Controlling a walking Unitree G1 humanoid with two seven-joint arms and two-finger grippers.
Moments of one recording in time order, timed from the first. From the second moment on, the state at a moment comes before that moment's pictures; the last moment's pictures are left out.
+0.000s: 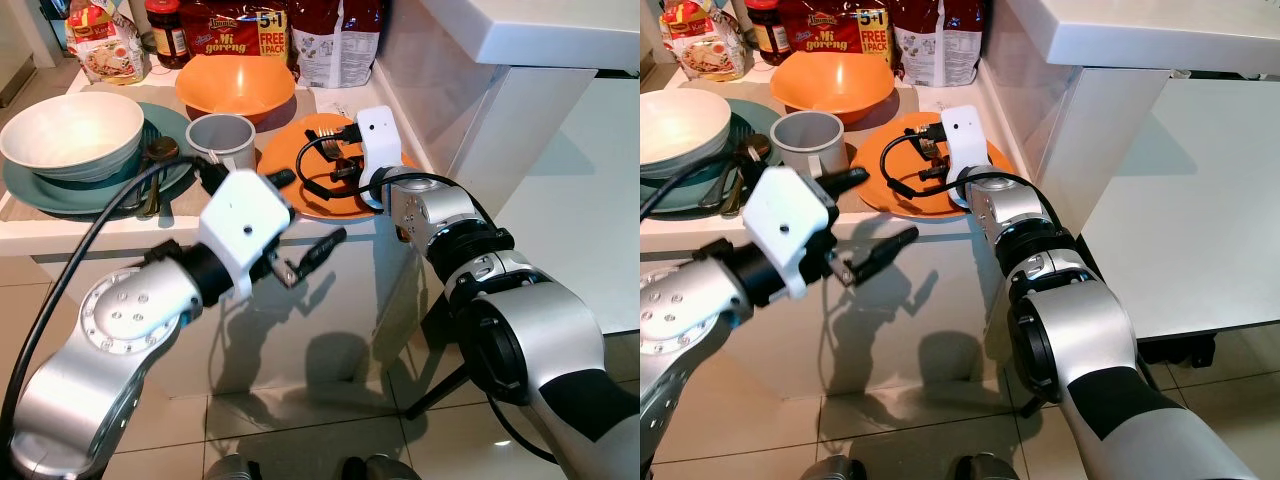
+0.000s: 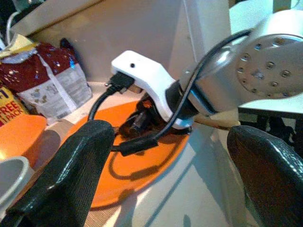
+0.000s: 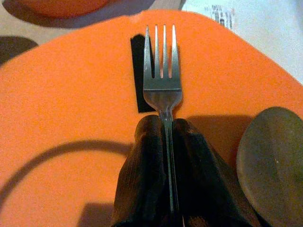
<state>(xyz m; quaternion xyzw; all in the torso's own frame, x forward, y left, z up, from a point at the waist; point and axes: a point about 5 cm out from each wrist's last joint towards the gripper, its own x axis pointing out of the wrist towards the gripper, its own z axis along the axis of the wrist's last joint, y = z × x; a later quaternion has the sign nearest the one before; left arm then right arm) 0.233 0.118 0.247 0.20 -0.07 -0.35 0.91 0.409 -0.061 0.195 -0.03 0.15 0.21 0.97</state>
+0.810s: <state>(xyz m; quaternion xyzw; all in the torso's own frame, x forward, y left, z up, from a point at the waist) 0.249 0.117 0.239 0.12 -0.12 -0.20 0.97 0.293 -0.100 0.244 0.05 -0.17 0.28 0.94</state>
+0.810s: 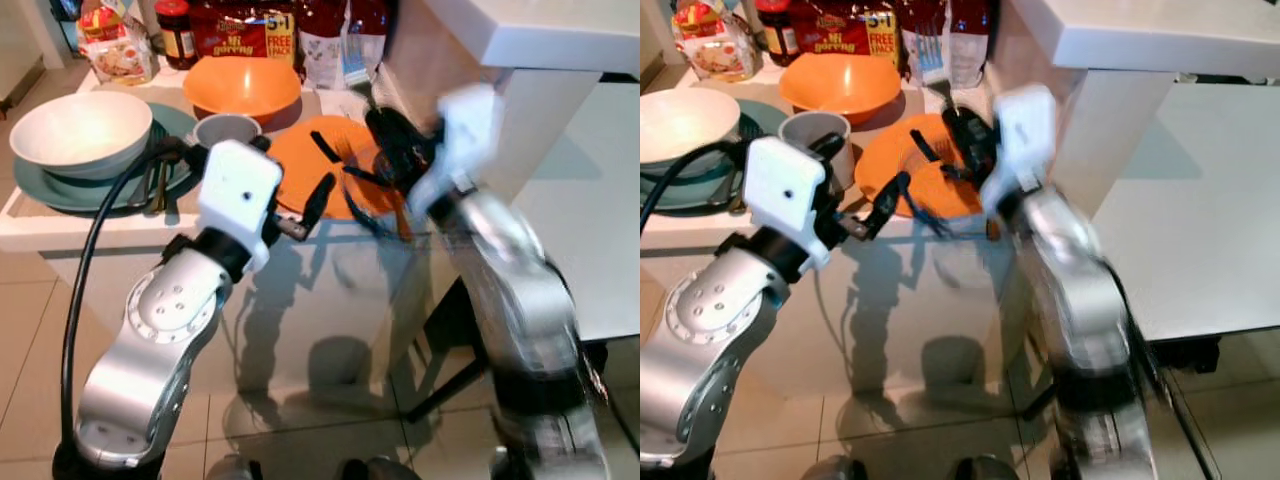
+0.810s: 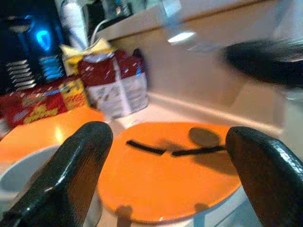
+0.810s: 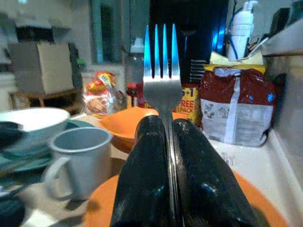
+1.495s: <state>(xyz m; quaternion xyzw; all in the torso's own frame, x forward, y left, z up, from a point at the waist) 0.234 0.146 0.209 0.15 -0.07 -0.16 0.97 0.240 -0.136 0.198 -0.01 -0.08 0.37 0.93</state>
